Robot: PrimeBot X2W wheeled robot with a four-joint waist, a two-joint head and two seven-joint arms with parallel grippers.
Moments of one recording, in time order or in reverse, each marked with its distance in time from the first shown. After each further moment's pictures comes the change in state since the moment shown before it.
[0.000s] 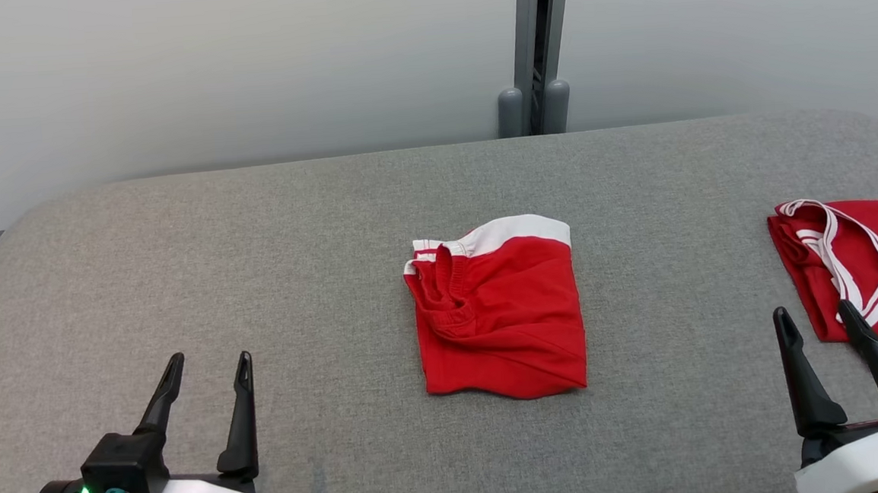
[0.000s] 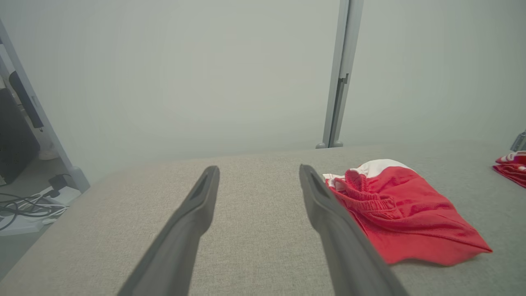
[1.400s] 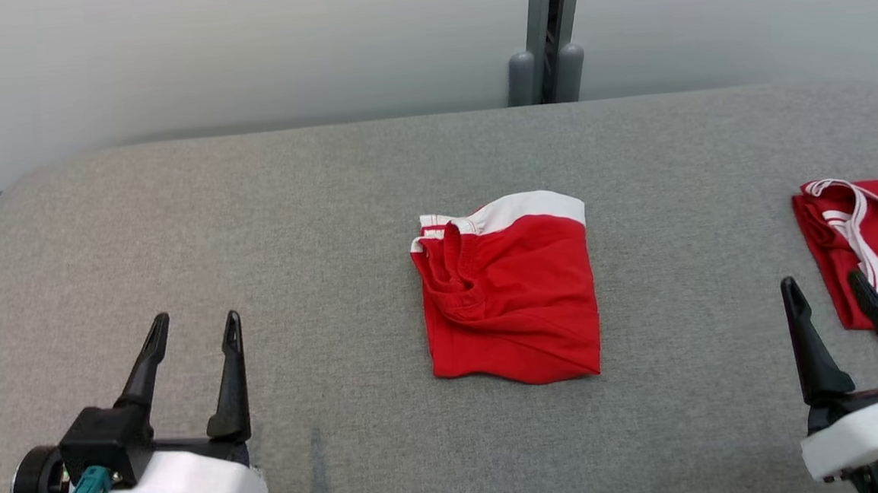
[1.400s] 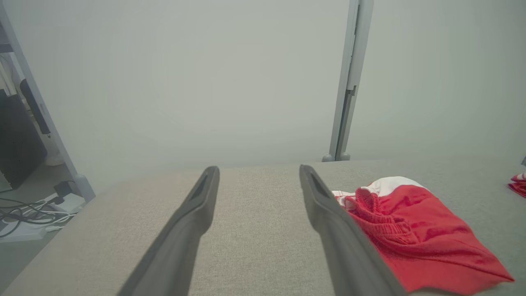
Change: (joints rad) left arm -0.032 0.011 0.007 -0.044 -0.006 0.028 -0.007; right arm -0.030 -0.004 -0.018 -0.016 0.006 0.000 0.032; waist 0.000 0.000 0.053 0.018
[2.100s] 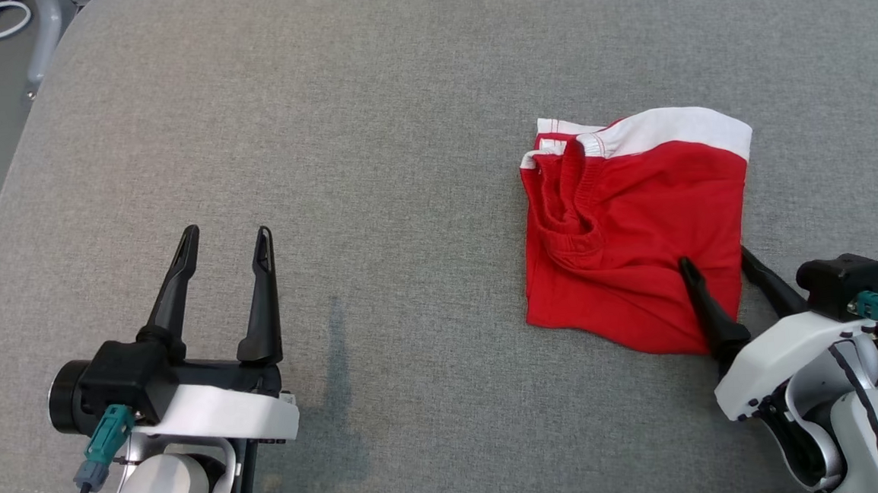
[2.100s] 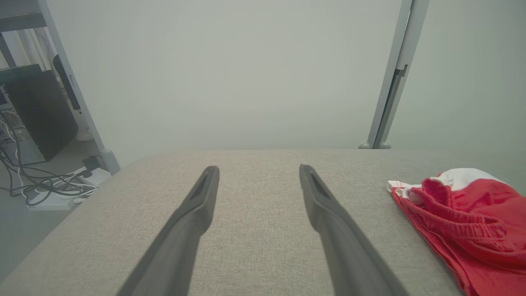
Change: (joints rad) left arm -0.215 -0.092 -0.035 0.121 -0.003 -0.083 -0.120; right arm -0.328 -0.068 0.219 0.451 0.073 0.000 -0.009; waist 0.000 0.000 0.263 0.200
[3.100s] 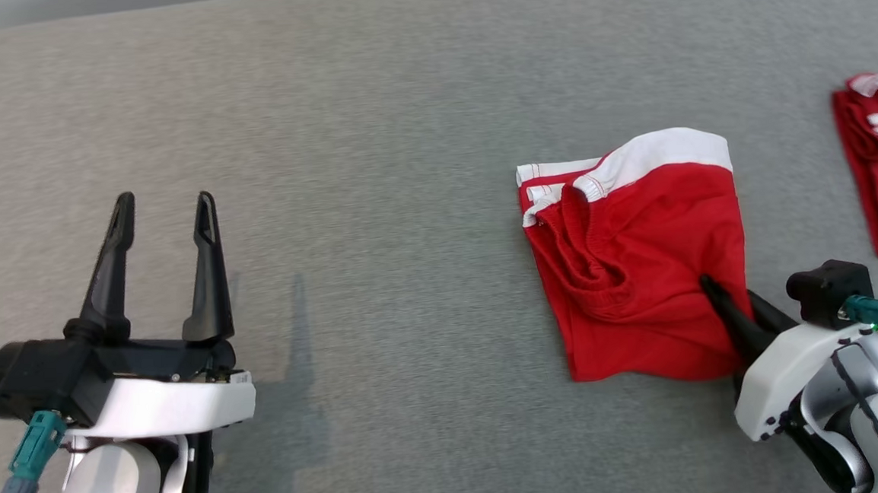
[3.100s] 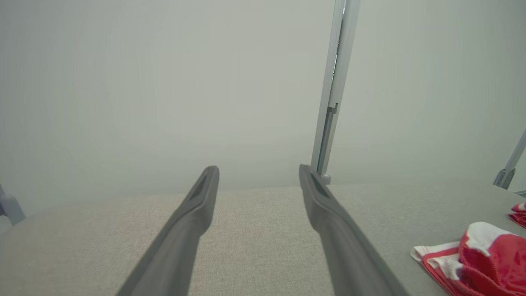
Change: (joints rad) left arm 0.013 -0.012 0.129 -0.074 0.035 -0.065 -0.024; right arm 0.013 -0.132 0.118 -0.031 0.015 0.000 0.054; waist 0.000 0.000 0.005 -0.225
